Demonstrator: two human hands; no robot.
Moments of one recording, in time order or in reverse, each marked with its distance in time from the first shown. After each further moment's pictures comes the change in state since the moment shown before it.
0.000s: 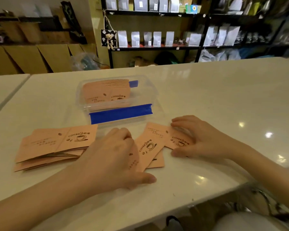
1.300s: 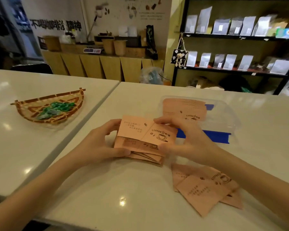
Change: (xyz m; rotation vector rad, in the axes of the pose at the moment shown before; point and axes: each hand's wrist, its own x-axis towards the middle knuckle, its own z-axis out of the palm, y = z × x) left_hand -0.076 -0.154 0.000 -0.622 0.423 -0.315; right_hand 0.098 -0.153 0.036 0.449 -0.011 -0.483
